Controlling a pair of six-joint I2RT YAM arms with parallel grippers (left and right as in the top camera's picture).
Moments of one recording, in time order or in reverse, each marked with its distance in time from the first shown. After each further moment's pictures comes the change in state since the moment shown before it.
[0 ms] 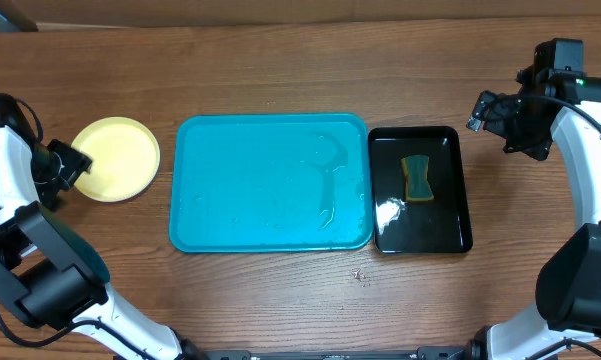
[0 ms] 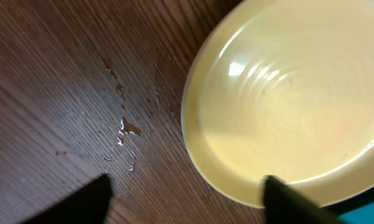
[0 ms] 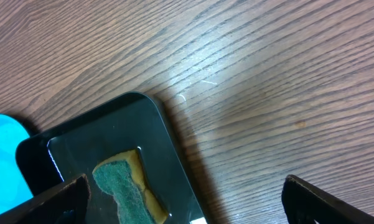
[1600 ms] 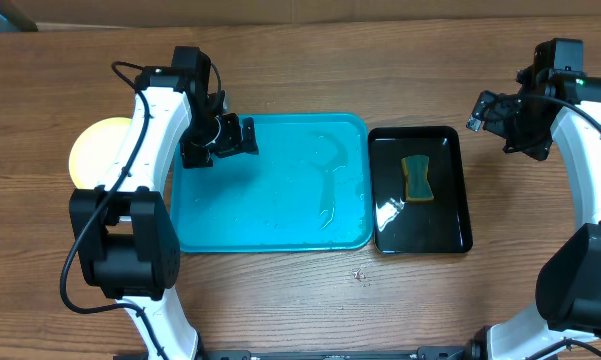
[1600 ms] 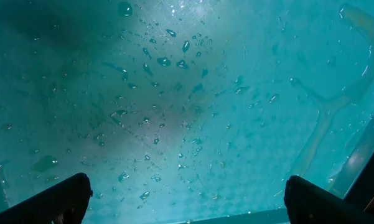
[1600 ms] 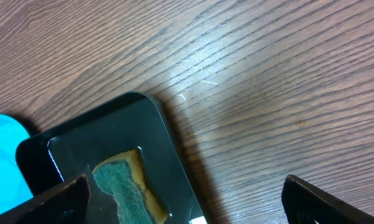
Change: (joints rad) left arm -0.662 0.000 0.000 -0.066 0.257 0.228; right arm 0.000 0.000 0.000 0.000 0.000 0.000
